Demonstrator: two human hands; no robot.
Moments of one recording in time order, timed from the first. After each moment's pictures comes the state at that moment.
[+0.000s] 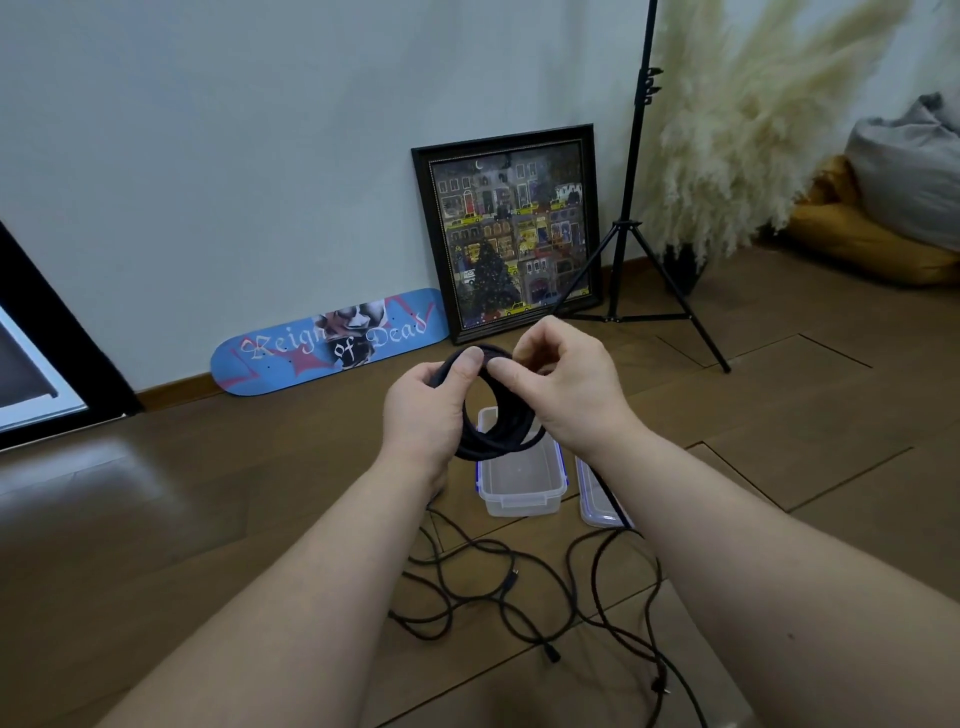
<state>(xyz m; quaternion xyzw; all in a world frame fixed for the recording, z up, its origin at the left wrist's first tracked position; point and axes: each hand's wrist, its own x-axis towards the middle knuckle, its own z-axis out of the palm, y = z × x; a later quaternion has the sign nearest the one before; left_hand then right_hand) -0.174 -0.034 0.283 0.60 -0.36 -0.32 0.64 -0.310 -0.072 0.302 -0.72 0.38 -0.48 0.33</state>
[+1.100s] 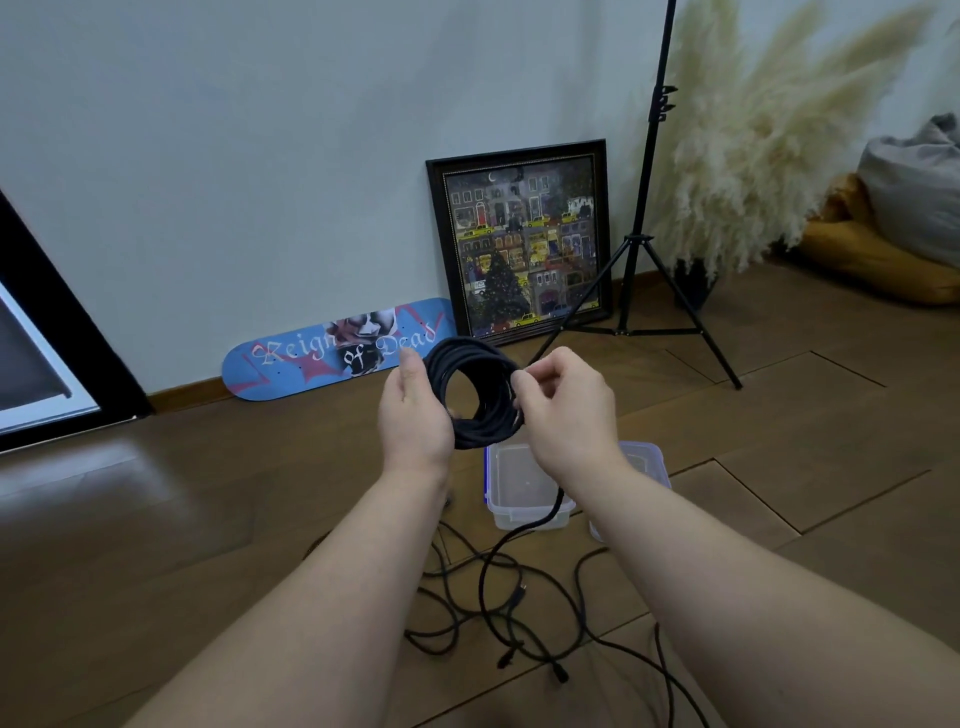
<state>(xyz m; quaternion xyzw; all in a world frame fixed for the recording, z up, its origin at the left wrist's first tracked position) -0.169 -0.035 0.291 0.59 -0.26 -0.26 0.72 -0.287 -0.057 0.298 -0.65 0.47 -0.48 0.35</state>
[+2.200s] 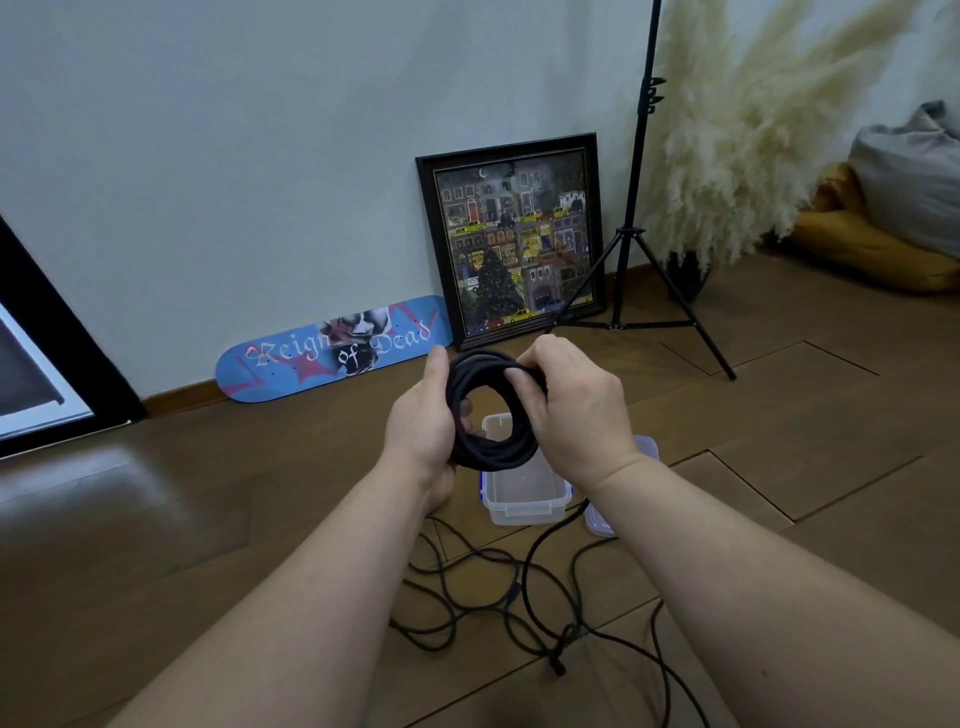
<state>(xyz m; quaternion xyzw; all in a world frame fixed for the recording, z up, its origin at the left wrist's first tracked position) -0.179 -0.026 0.298 0.57 -0.27 -0.43 0.65 -0.305 -0.075 0.282 -0.77 0.33 -0.55 -0.01</state>
